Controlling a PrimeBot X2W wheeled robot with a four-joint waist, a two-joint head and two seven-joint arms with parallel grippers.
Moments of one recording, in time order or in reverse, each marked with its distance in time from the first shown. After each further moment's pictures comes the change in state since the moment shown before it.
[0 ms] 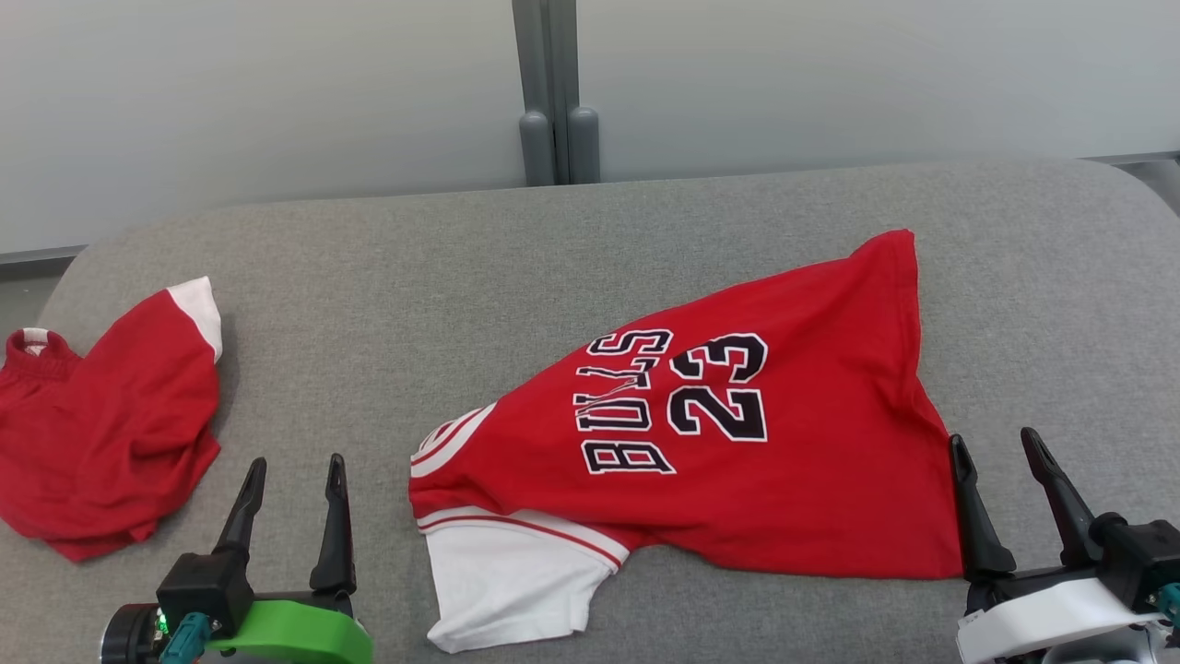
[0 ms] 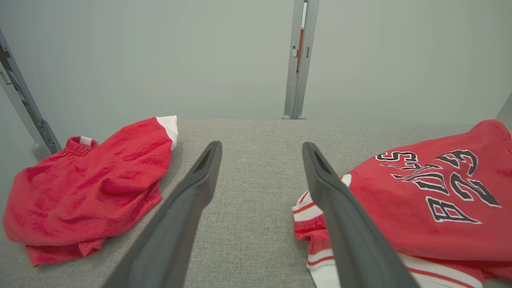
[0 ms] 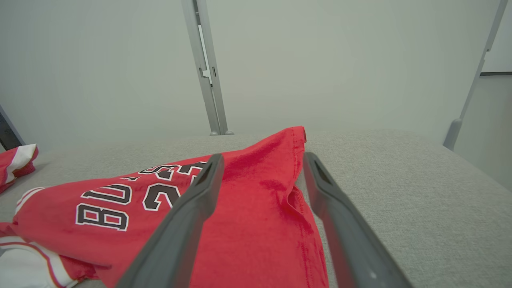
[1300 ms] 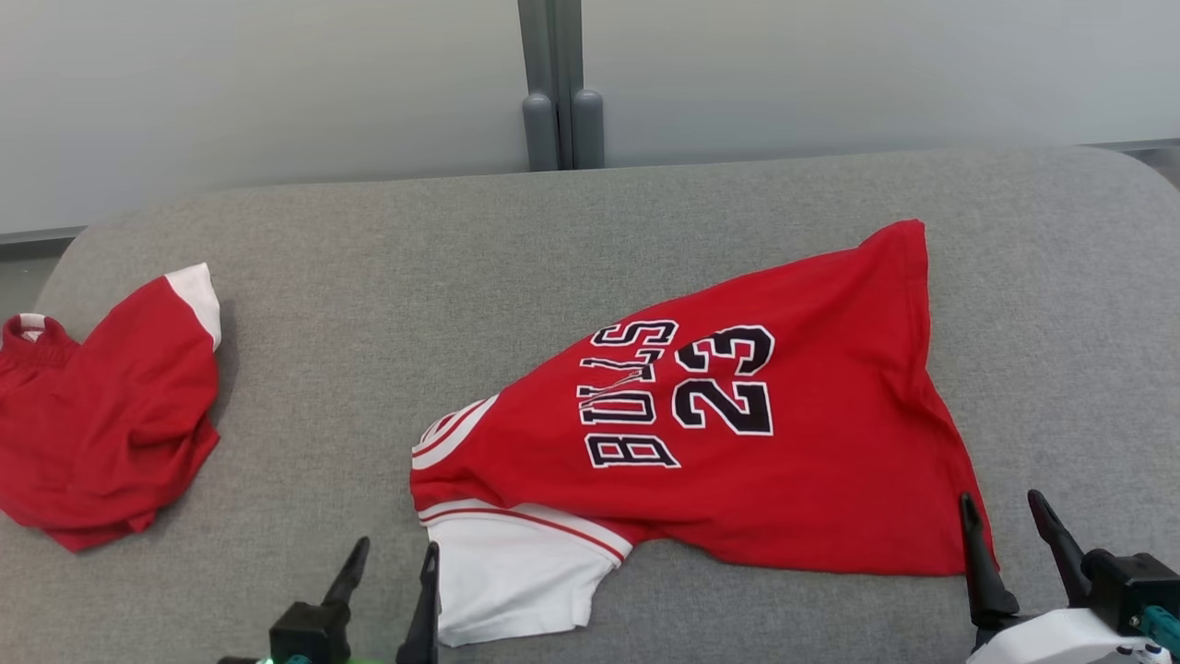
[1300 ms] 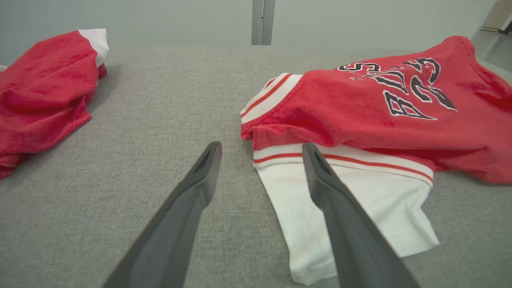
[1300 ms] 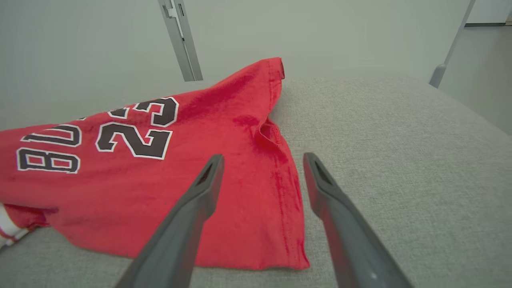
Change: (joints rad) left arm 0.041 -0.001 -0.146 0.141 -0.005 -0.011 0.000; right arm 0.000 0.016 -0.030 0.174 -0.018 0.000 0.000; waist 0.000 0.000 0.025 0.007
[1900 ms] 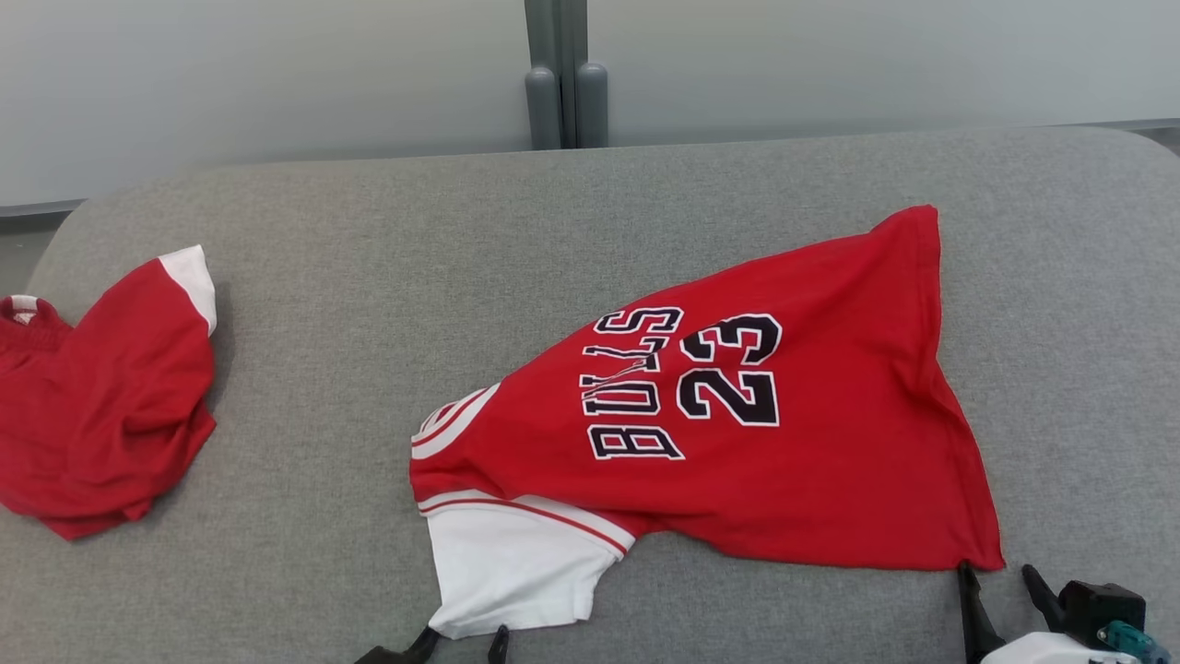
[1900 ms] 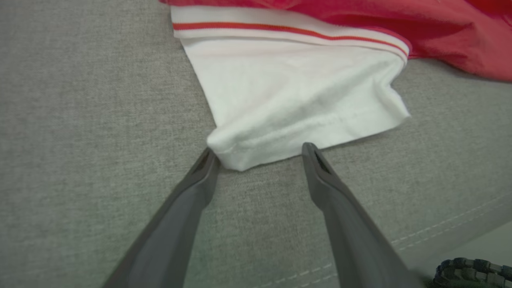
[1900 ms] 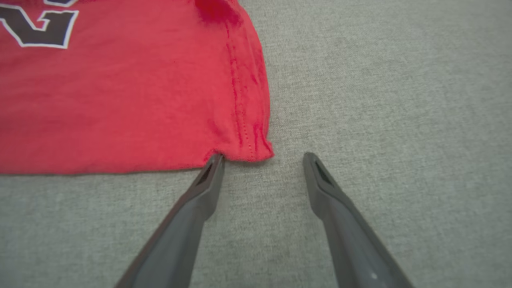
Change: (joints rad) left arm -0.006 0.004 -0.178 0.209 -0.057 -0.007 0.000; right arm -0.095 0.021 -0.041 0.382 -0.014 0.000 0.000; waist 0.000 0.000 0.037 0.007
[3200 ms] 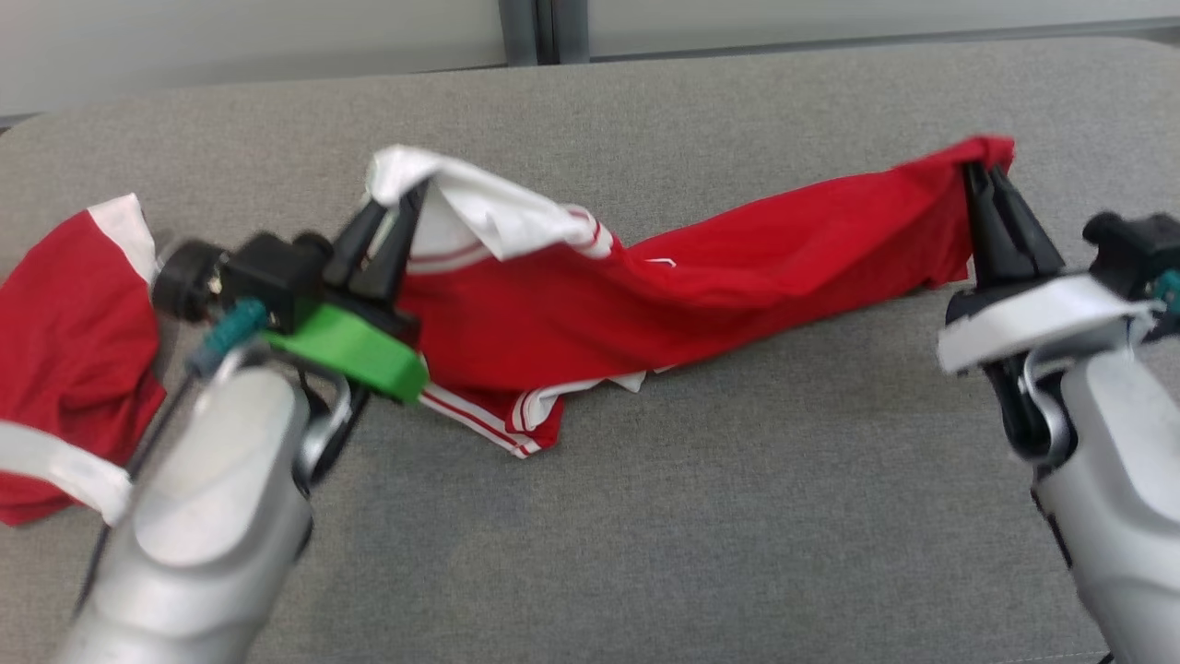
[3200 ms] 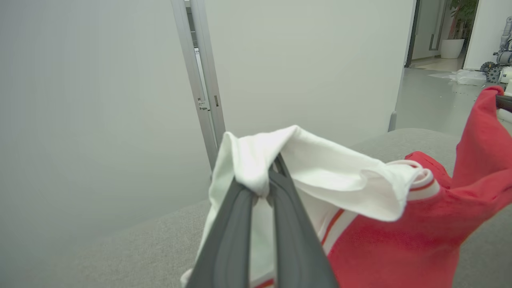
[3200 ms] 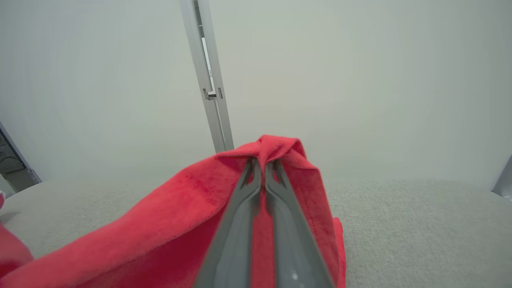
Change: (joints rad) left arm -0.608 0.187 -0.125 -0.221 -0.158 -0.001 0.012; right arm -0.494 -0.139 0.218 -0.220 0.191 -0.001 0.001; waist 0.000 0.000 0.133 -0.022
